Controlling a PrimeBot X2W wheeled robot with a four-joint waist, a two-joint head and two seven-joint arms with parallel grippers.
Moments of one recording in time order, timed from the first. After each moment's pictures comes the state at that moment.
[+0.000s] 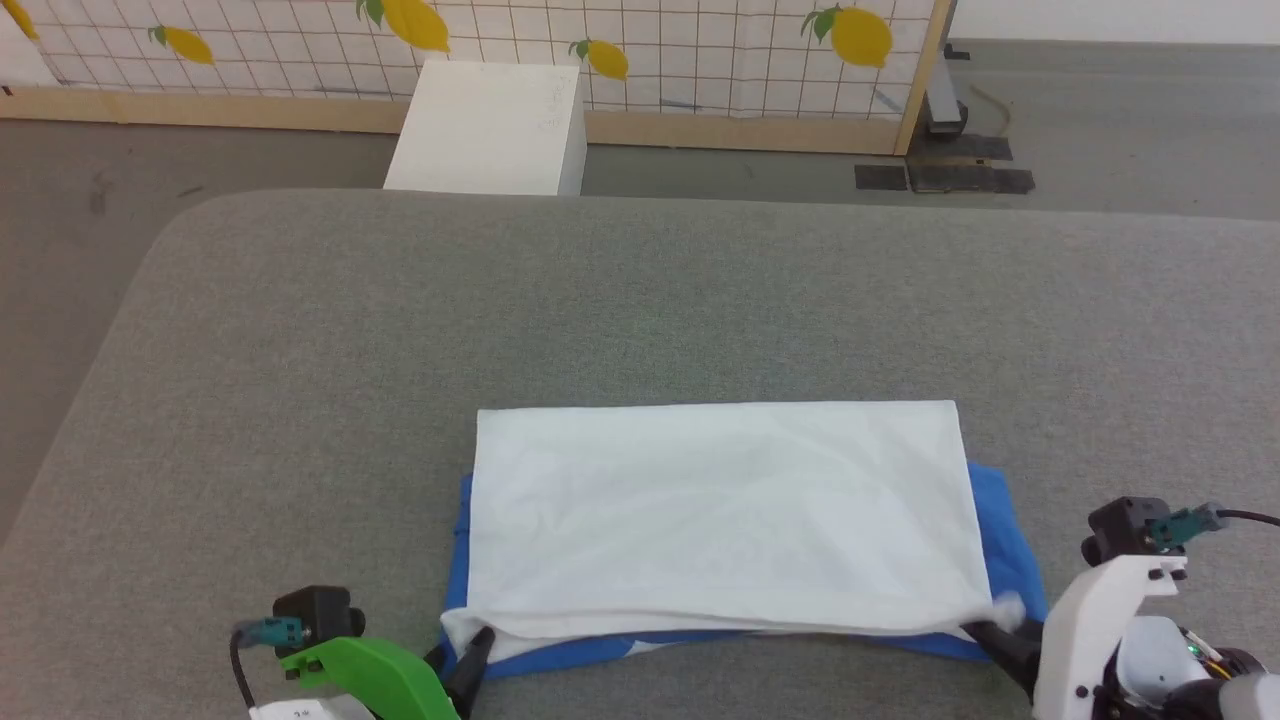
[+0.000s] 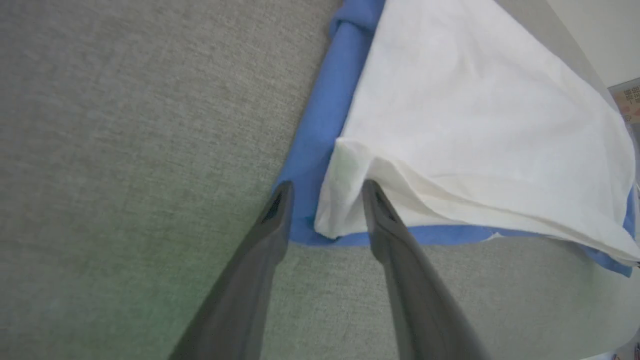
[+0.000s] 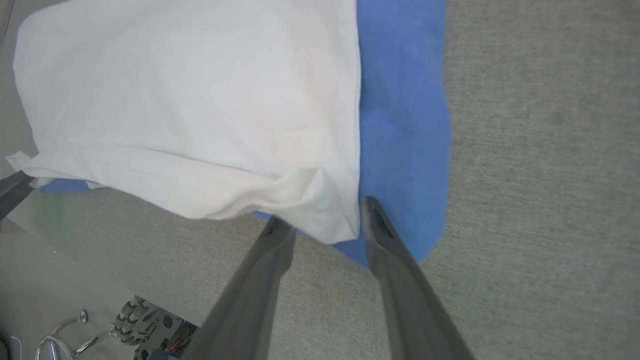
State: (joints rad) left arm 0.02 0.26 -0.29 0.19 -0.86 0.11 0.29; right arm 0.00 -0.20 -0.03 0.08 0.53 0.13 0.81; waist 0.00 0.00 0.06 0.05
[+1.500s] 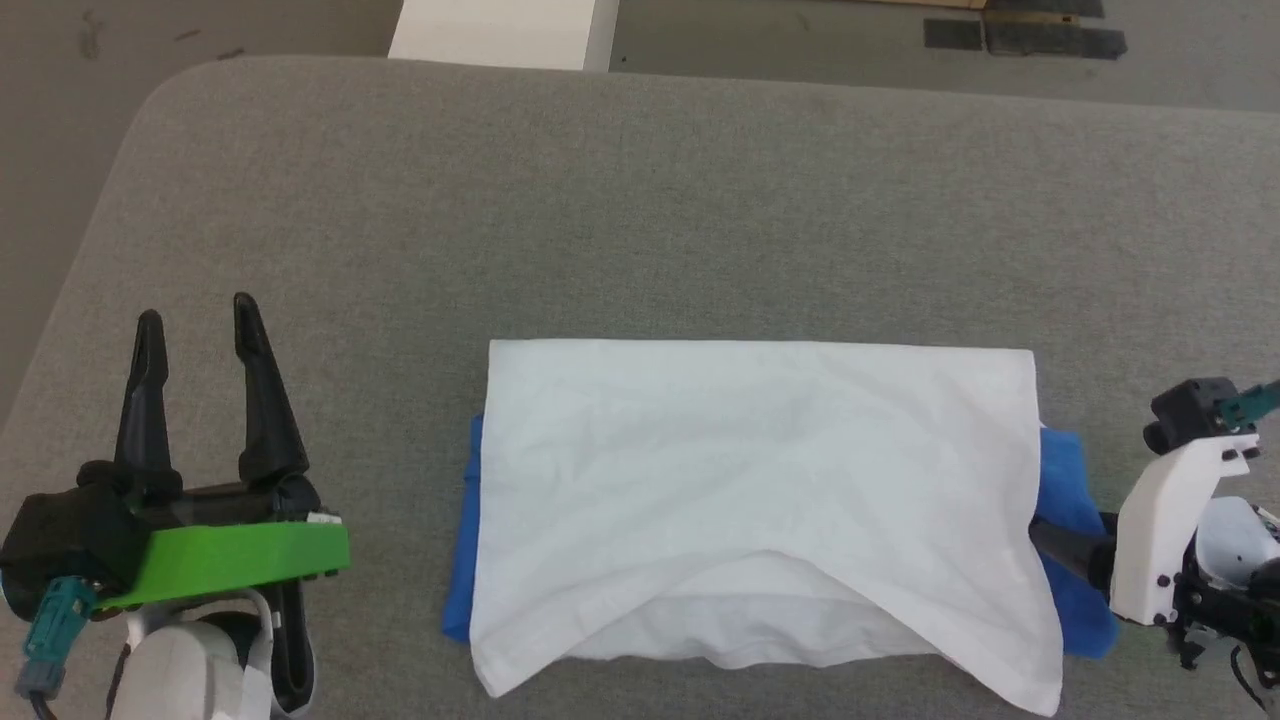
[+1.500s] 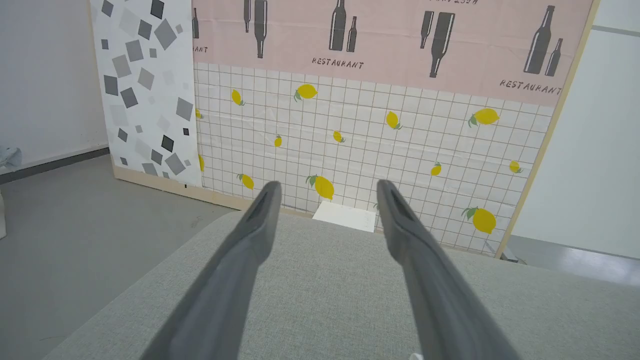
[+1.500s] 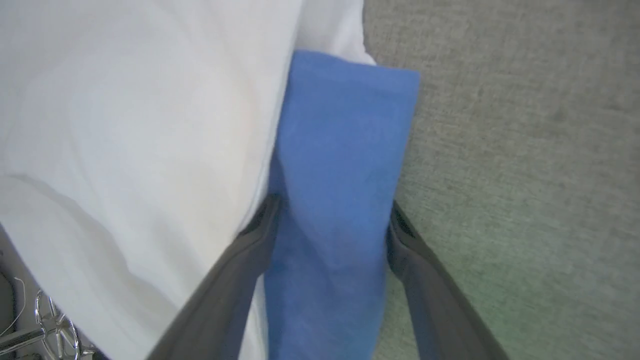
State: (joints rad) left arm -0.09 0.17 0.02 -0.20 -0.32 0.08 -0.26; right arm -0.21 -0.48 0.15 0.17 0.80 0.13 0.81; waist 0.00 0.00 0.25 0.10
